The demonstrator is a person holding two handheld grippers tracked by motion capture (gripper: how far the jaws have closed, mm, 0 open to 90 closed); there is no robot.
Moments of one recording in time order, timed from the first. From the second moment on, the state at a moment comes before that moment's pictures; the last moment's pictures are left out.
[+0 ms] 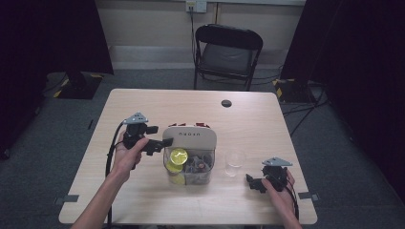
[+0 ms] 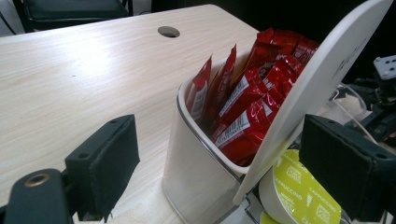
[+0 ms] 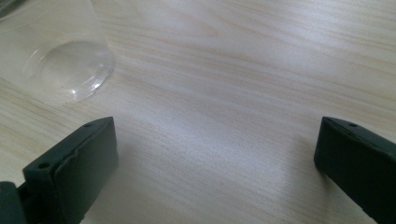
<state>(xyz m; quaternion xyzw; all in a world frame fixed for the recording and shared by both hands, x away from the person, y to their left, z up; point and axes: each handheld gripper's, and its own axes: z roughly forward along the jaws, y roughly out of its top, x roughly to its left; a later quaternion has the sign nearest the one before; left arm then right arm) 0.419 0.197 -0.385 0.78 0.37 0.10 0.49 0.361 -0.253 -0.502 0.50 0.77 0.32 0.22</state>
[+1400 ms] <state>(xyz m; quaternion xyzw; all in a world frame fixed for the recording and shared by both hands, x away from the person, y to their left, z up) 0.421 0.197 -0.387 0.78 0.38 0.09 0.49 0.330 -0.245 -0.451 0.44 0.78 0.41 0.18</state>
